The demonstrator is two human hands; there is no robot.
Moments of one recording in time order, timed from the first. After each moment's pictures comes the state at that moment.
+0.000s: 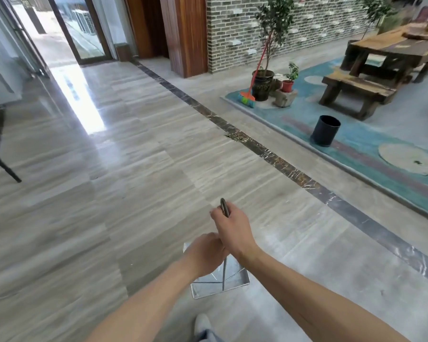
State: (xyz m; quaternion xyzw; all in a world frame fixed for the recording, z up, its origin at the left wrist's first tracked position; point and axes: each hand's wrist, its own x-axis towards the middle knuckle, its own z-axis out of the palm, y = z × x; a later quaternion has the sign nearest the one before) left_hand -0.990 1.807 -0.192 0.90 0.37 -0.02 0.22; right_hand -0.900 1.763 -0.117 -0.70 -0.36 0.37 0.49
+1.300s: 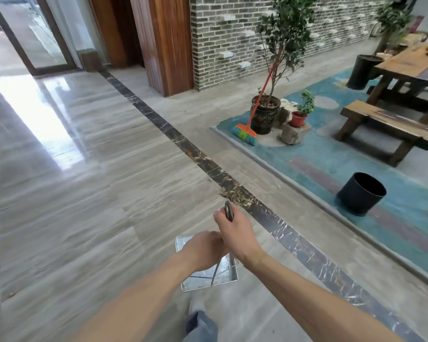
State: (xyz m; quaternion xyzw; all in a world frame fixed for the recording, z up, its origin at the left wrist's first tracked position) left_hand -0.597 2.680 -0.200 0.95 0.25 -0.12 0.14; right_hand -0.508 2.614 -0.136 -0.72 -0.36 0.35 0.48
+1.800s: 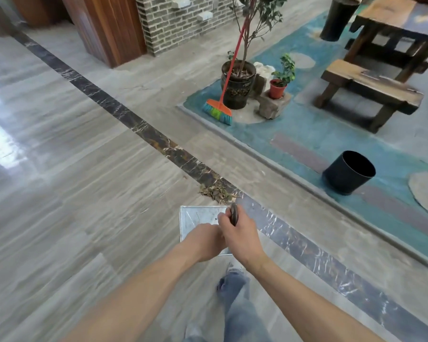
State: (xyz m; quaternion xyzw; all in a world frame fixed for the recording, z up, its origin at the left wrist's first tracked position) left_hand -0.413 2.928 -0.246 0.94 0.19 -0.19 0.20; right_hand -0.341 2.841 -0.186 -0.78 -0.25 0.32 0.47
